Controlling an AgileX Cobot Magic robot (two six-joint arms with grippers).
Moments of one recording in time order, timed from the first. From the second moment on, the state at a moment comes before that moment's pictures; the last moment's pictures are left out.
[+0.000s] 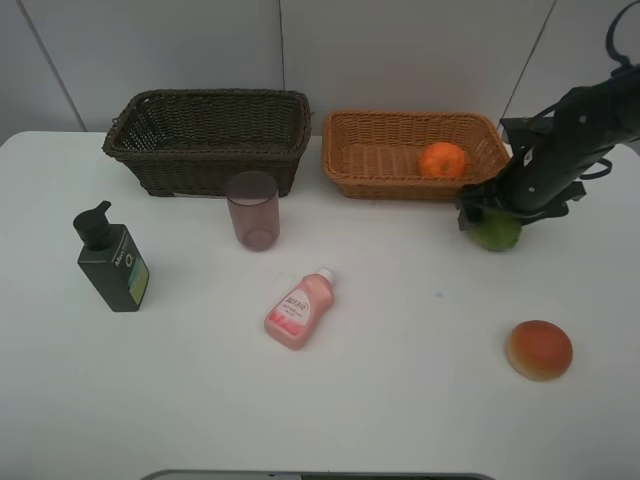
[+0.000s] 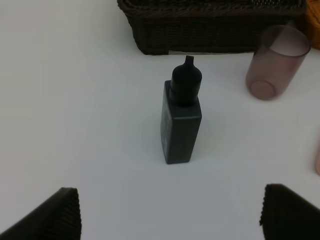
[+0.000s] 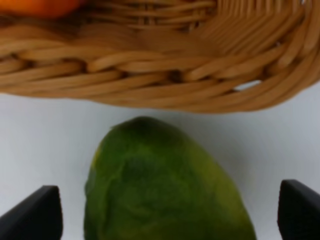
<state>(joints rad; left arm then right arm) -0.06 -0.01 -0.50 -0.05 1.06 0.01 0.12 1.92 -1.01 -0.23 0.39 0.19</state>
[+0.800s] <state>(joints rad) -0.06 -0.01 -0.50 -0.05 1.06 0.01 0.12 1.95 -1.01 -0.23 0.39 0.19</state>
